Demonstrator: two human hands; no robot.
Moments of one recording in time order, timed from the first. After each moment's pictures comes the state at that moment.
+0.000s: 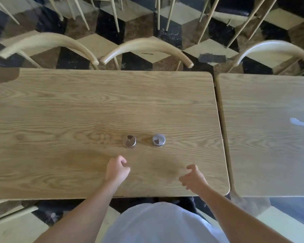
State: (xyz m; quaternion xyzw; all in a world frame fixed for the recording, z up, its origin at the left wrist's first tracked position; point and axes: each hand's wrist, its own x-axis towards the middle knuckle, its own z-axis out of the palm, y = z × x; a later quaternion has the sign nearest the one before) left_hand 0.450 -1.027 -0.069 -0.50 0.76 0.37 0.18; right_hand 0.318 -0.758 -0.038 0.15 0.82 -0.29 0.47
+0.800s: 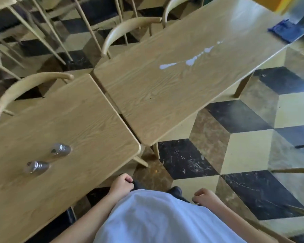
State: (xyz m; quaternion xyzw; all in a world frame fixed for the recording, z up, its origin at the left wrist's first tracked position) left_hand 0.445 -0.700 -0.059 -0.24 0.83 0.32 0.39; right_hand 0.504 -0.358 -0.038 0.33 0.75 -0.35 0.45
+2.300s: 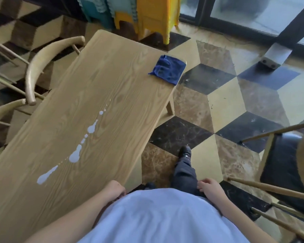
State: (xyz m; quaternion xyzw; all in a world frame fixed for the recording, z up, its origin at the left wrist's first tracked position) left_hand 0.021 -0.183 -0.048 -0.09 0.82 0.11 0.55; right_hand 0.229 0.121 -0.045 0.56 0.61 -0.50 0.24
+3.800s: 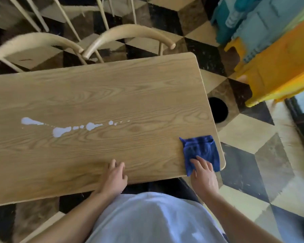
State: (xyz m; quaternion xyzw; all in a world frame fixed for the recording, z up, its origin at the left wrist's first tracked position) left_hand -0.104 0.054 -0.041 -0.27 0.90 0.19 0.29; right_hand -0.219 0.361 -0.040 -0.06 0.96 -0.11 0.25
